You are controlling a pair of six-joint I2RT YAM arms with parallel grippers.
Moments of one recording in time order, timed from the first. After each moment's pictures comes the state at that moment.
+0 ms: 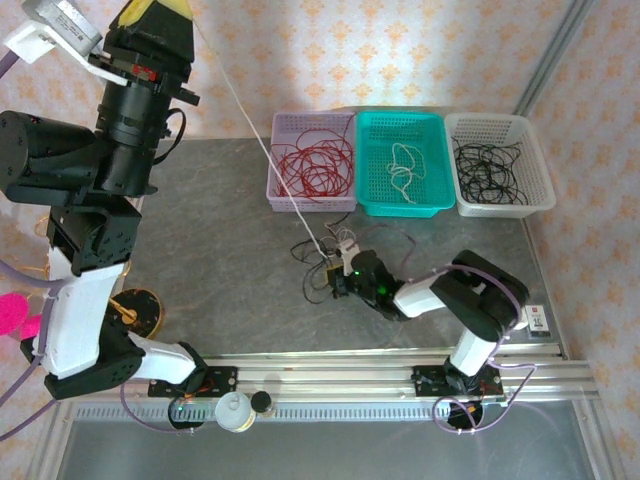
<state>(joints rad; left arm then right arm) -0.68 1.37 2.27 -0.17 -0.22 -0.19 0.78 1.66 0.45 0.64 -0.04 0.39</state>
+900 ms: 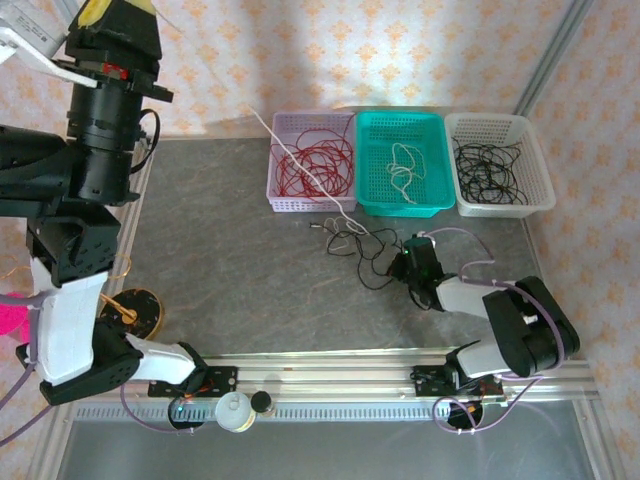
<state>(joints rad) -0.68 1.34 2.31 -0.22 -0.33 -0.09 0.37 1.41 0.40 0.20 0.06 0.72</state>
